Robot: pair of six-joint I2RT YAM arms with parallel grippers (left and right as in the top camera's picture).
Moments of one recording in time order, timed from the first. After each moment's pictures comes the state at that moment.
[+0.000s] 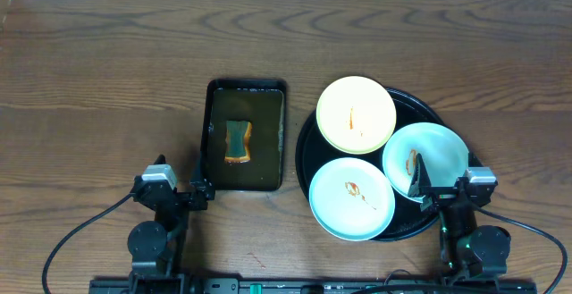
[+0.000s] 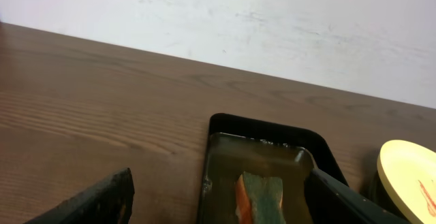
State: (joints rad) left arm 0.00 0.01 0.03 -0.13 0.04 -0.21; right arm 0.03 0.01 0.01 -0.07 -0.03 0.10
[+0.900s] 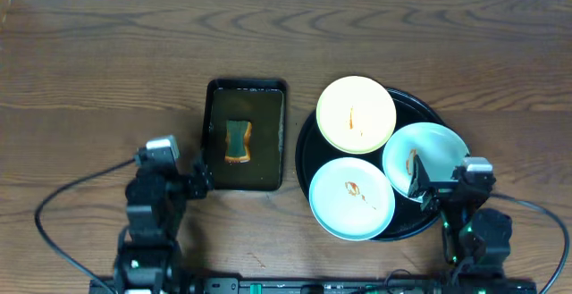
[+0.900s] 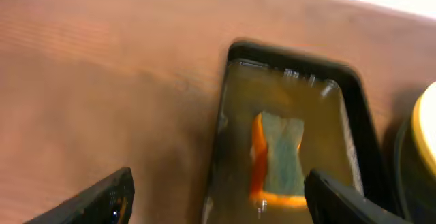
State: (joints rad) left arm 0.00 0.57 0.35 -0.32 0.03 -0.22; right arm 0.03 0.25 0.16 -0.20 -0.03 0.10
